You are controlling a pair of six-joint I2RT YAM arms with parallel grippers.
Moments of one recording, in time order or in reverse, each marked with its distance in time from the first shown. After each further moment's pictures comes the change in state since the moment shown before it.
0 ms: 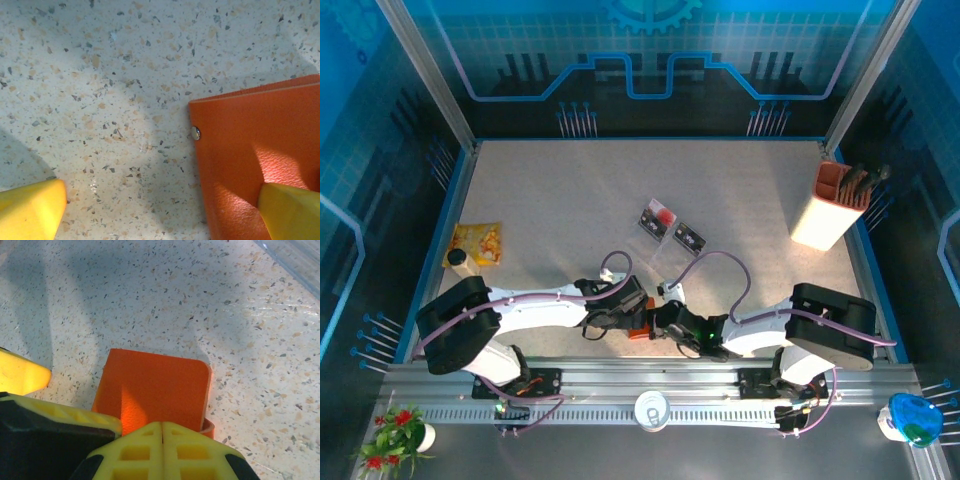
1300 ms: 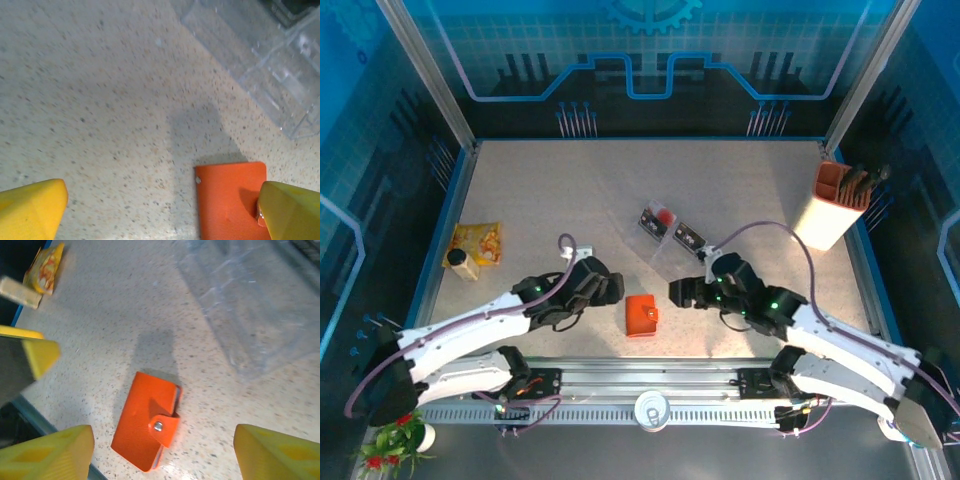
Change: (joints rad) left arm 0.145 -0.479 -0.048 -0.076 -0.159 0.087; right arm -0.418 -0.672 0.132 -0.701 -0.399 -0.238
